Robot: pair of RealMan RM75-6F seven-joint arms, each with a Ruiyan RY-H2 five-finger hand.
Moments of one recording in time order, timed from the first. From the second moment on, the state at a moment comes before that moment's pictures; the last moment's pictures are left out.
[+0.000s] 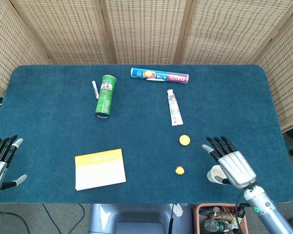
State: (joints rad) left arm -0.09 -1.05 0.02 -1.61 1.63 1.51 0.00; right arm 0.30 -1.02 0.09 -1.89 -1.63 1.11 -0.28
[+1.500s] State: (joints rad) left arm -0.13 -1.04 0.00 -1.63 1.56 1.43 0.00; right arm 0.60 -1.42 0.03 -1.60 -1.32 0.81 -0.41
